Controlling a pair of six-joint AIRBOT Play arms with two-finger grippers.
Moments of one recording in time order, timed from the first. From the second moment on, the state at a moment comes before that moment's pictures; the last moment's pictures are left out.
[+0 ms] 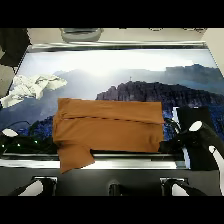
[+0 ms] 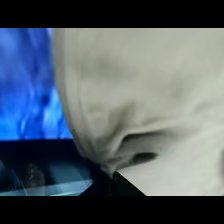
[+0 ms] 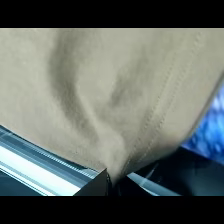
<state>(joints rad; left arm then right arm) 0.45 -1.14 0.53 1.04 -1.25 -1.17 -0.28 -1.23 0.62 -1.20 1.25 0.93</state>
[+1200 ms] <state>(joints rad) 0.26 -1.81 1.57 0.98 -1.34 -1.34 -0.14 -1.73 1.47 -1.28 1.17 0.98</state>
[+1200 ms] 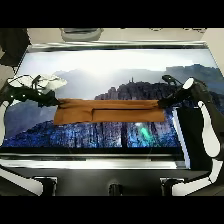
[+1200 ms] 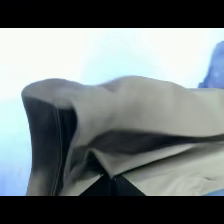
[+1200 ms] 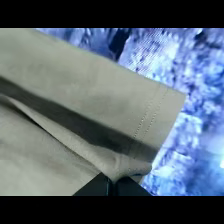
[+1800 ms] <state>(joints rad) 0.27 -1.76 1.63 0.95 -1.41 -1.34 -0.27 -1.77 1.50 -1.11 1.30 1.07</state>
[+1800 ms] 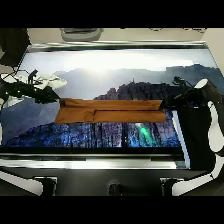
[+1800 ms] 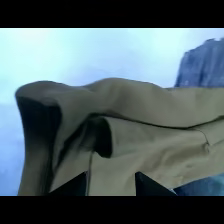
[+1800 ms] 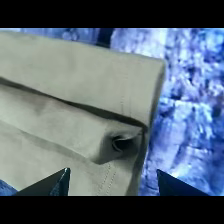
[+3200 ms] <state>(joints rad) -0.41 -1.74 1.39 0.56 -0.96 -1.33 -0.13 -1.30 1.50 -1.01 1.47 1.10</state>
